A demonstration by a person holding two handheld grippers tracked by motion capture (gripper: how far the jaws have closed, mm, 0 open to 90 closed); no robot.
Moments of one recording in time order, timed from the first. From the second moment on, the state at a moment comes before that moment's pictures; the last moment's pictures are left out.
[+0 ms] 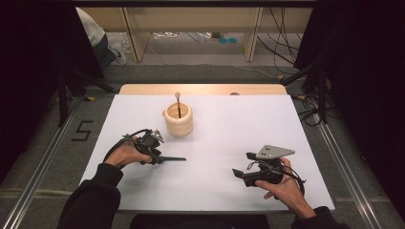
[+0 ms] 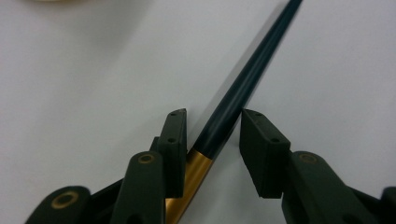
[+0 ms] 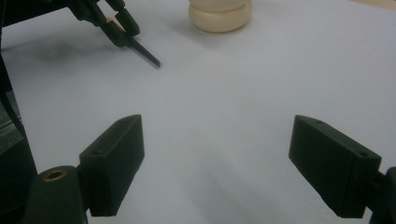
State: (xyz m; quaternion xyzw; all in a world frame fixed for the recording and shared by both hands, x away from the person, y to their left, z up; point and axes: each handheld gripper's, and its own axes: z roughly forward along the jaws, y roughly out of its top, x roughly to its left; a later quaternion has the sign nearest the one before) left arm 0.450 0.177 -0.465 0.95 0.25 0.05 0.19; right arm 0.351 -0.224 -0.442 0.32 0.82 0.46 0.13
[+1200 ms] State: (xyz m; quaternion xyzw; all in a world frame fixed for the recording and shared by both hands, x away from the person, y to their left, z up) left arm 0.455 0.168 -0.461 0.97 0.23 0.03 0.12; right arm 0.351 -0.225 -0.442 0.32 0.82 0.46 0.13
